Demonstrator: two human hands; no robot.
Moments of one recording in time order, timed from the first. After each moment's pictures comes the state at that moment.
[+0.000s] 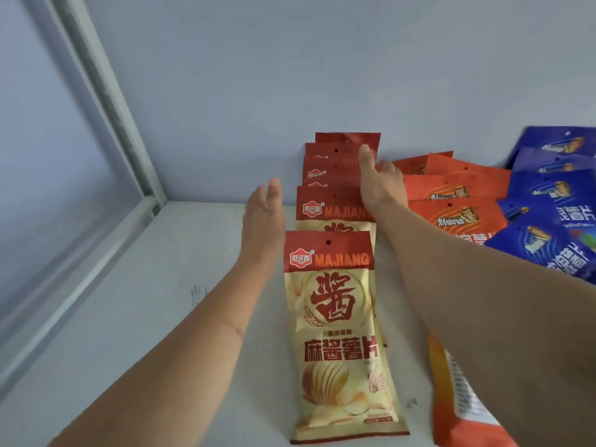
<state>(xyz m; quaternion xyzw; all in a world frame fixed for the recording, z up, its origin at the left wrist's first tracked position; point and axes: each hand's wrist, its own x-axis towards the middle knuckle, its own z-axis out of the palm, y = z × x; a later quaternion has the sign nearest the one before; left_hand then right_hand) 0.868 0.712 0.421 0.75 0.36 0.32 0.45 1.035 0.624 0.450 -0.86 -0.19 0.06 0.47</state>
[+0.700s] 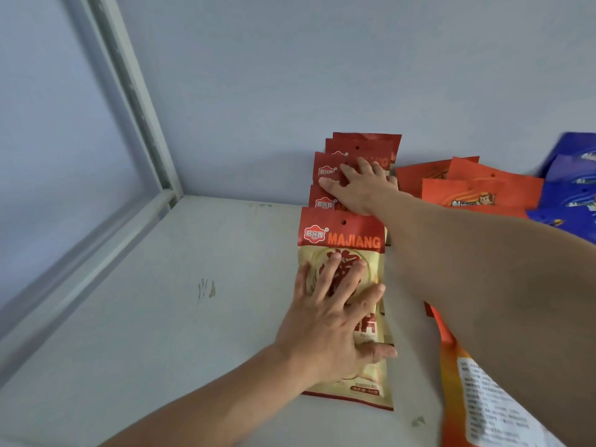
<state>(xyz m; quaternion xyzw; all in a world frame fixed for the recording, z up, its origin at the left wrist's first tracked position) 0.833 0.622 0.340 0.99 0.11 0.09 -0.03 1.054 0.669 0.440 -0.91 -0.40 0.05 0.07</state>
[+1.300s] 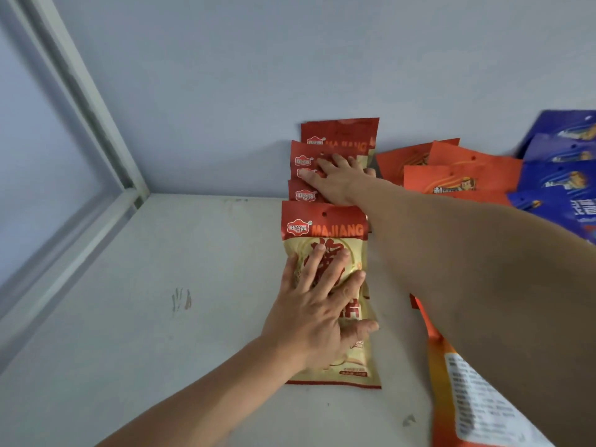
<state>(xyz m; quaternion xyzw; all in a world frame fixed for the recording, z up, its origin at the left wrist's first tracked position) 0.852 0.640 0.329 0.99 0.09 0.08 -0.02 1.073 0.683 0.430 -0.91 -0.39 0.10 0.06</state>
